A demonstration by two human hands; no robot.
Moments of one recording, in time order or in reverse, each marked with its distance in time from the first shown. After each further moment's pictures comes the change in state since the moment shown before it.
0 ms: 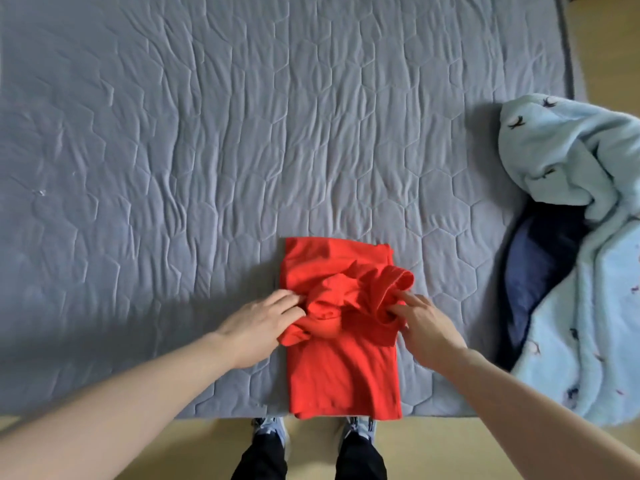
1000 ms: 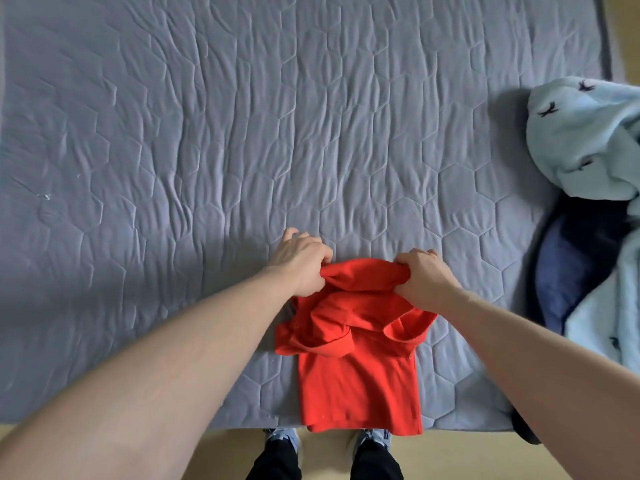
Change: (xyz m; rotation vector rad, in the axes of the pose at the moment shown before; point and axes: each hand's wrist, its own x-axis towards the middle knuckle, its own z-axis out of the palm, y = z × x) left_hand 0.111 -0.026 -0.042 -0.038 0.044 -0.289; right_hand 0.094 -0.016 -0.030 0.060 0.014 0.135
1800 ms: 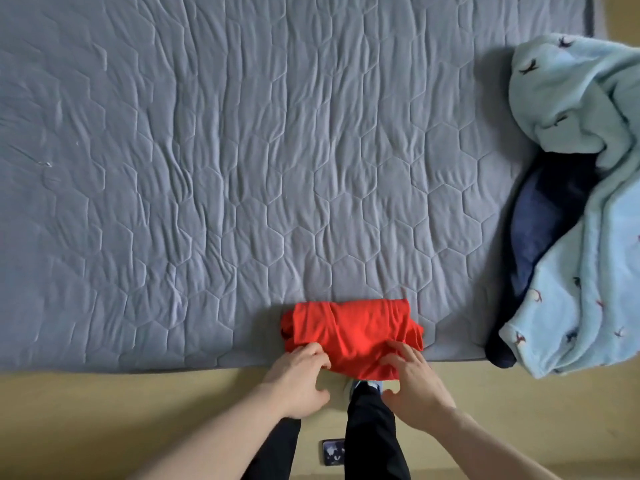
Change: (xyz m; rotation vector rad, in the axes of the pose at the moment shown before) left_hand -0.209 0.088 0.113 -0.296 -0.430 -0.050; right_hand -0.223 0.019 0.143 0.122 -0.202 0.003
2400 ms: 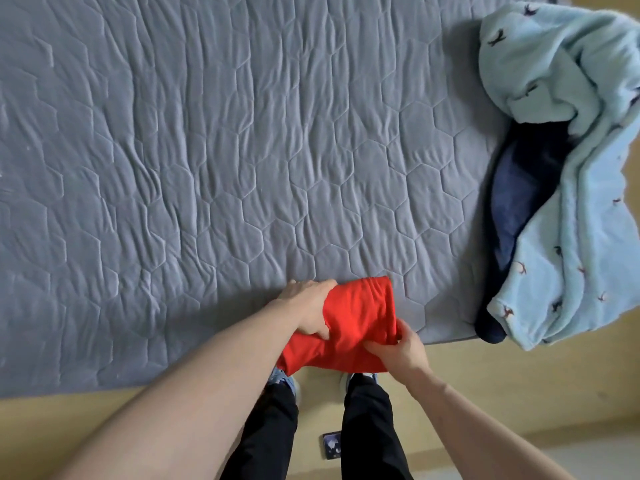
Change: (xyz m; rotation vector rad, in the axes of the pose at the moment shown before) left_hand 0.092 0.015 -0.070 0.219 -0.044 0.031; right_hand 0.029 -0.012 0.007 0.767 0.202 0.570
